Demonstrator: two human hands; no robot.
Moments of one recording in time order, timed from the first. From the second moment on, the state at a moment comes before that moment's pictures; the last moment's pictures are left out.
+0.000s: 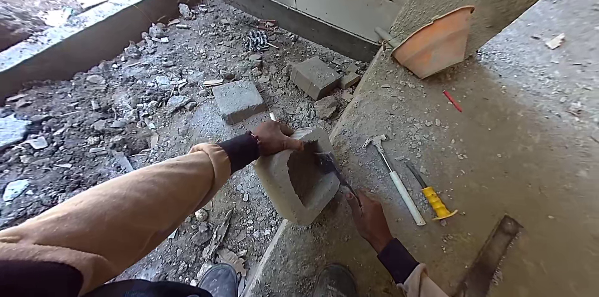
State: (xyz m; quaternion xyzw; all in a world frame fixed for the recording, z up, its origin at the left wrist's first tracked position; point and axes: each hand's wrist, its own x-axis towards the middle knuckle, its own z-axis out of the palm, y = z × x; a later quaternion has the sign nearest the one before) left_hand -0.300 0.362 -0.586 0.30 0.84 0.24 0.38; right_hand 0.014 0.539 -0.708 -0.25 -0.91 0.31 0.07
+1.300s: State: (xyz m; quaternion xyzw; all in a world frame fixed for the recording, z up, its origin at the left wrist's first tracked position) left_hand -0.234 0.362 -0.559 0.25 0.89 0.20 0.33; right_hand 0.042 0.401 -0.642 -0.41 -0.84 0.34 -0.02
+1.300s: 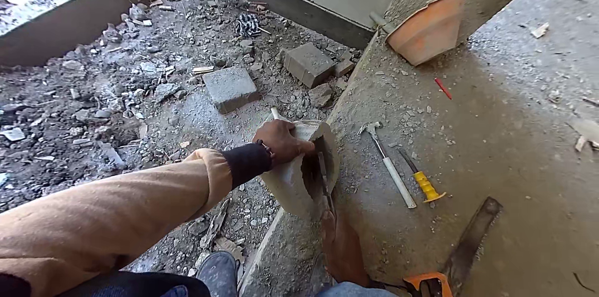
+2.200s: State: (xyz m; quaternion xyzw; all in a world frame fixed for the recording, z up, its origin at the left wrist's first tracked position) left_hand -0.210 0.359 -0.532 0.24 0.89 0.16 0.36; right_hand 0.047 0.389 -0.639 -0.43 -0.85 0.31 -0.08
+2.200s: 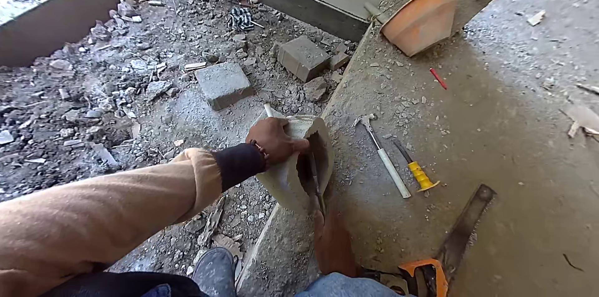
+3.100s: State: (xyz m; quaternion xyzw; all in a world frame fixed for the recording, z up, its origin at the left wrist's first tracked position) left_hand -0.263 0.375 -0.551 0.37 0.86 0.11 0.33; right_hand 0.074 0.450 -0.641 -0.38 -0.77 0.51 0.00
